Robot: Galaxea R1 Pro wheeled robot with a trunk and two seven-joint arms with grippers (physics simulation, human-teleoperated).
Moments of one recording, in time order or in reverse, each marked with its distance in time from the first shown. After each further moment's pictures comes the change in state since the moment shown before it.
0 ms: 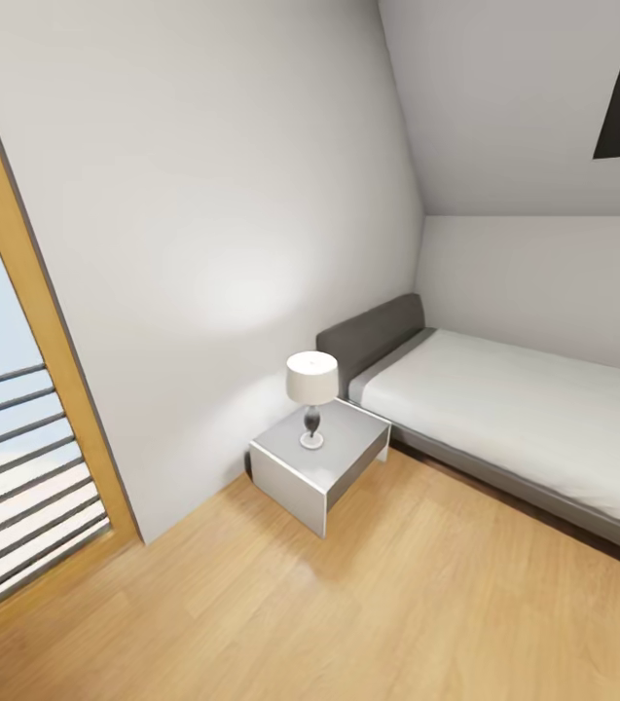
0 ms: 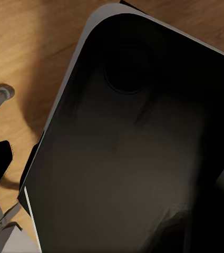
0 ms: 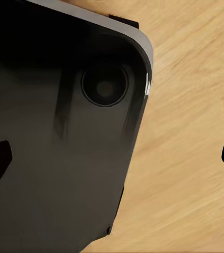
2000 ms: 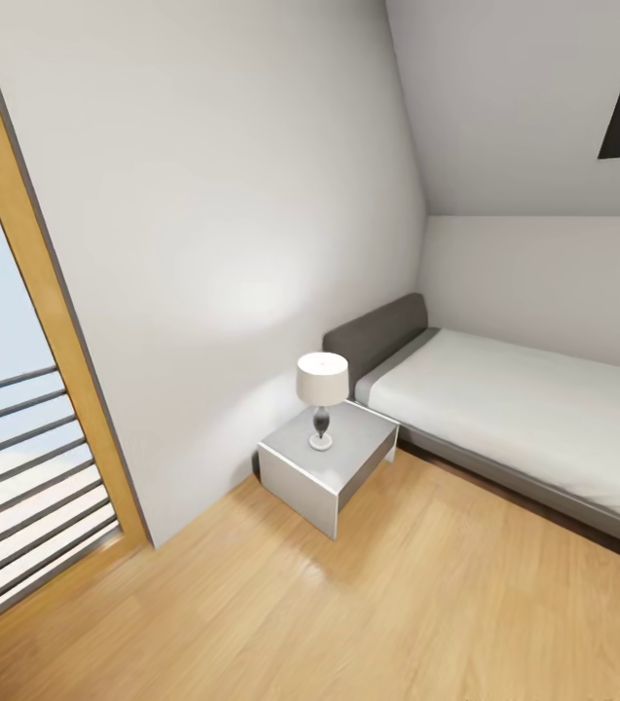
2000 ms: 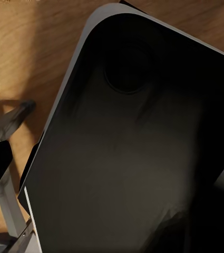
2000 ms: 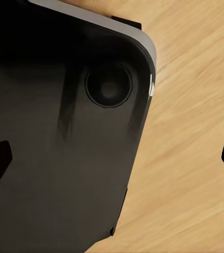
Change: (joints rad) left arm 0.000 0.000 0.000 0.000 -0.001 0.000 0.000; right arm 0.000 0.005 -0.001 0.000 -0.002 -0.001 0.000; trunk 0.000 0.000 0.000
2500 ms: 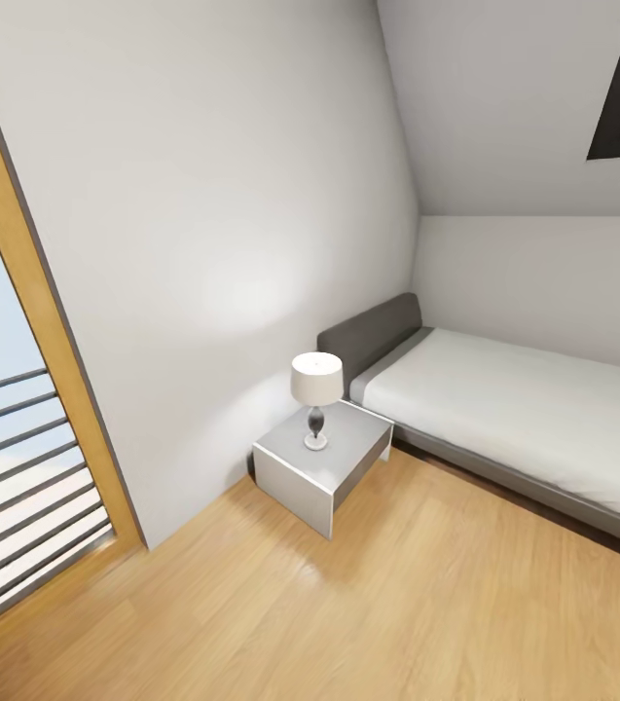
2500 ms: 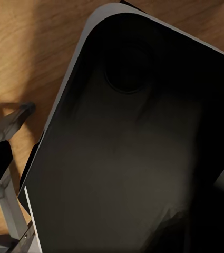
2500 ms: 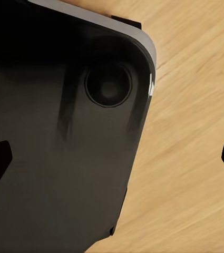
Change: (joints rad) left arm 0.000 0.000 0.000 0.000 0.001 0.000 0.000; right arm 0.000 -0.001 0.001 0.000 -0.002 0.001 0.000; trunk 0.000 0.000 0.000
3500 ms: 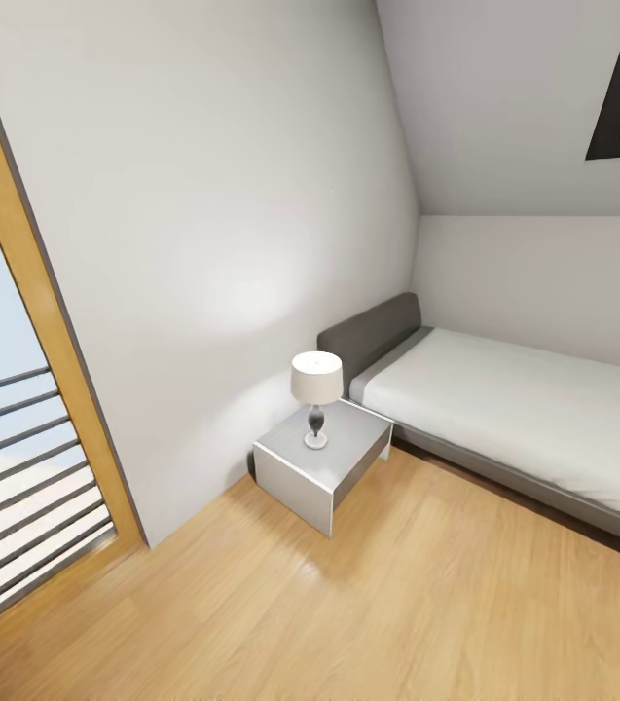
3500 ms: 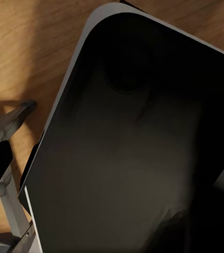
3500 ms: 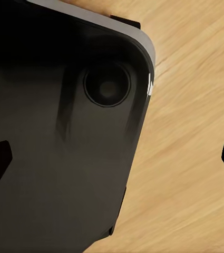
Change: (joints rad) left arm 0.000 0.000 -0.002 0.000 -0.002 0.000 0.000; right arm 0.000 -0.001 0.000 0.000 0.001 0.000 0.000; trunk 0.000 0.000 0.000
